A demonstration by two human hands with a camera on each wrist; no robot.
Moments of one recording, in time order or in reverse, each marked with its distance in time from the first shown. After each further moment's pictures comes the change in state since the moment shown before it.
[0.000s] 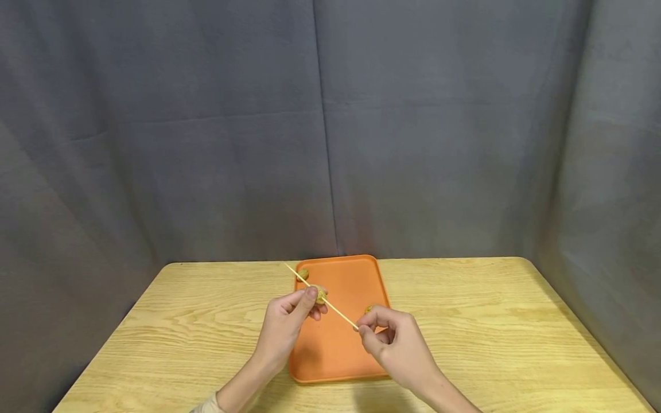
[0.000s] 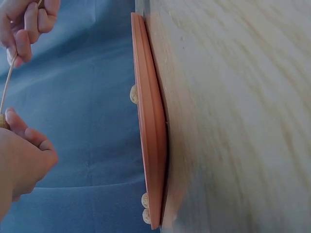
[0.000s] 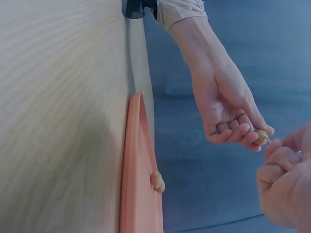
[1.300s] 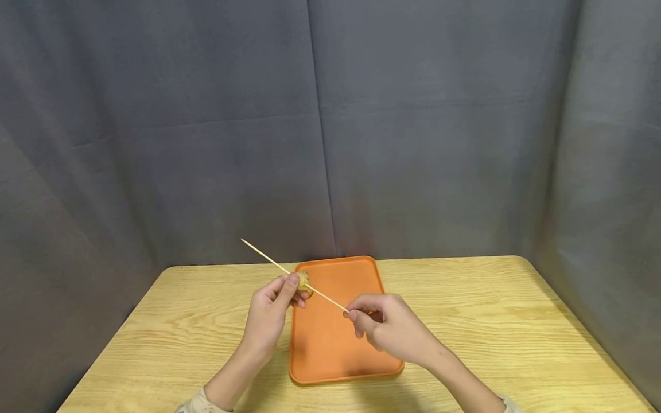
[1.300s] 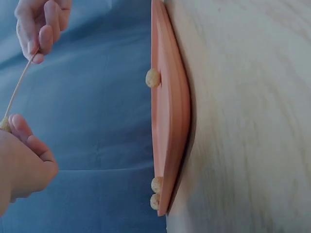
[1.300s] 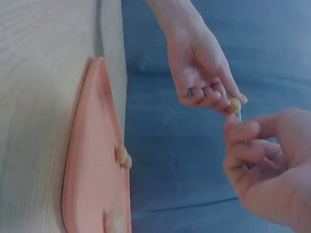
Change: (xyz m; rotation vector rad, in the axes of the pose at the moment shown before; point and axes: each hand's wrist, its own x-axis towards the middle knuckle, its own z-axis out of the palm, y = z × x) left_hand 0.009 0.013 -0.017 0.013 0.140 -0.013; right_hand 0.031 -0.005 -0.015 -0.047 -0.234 -0.011
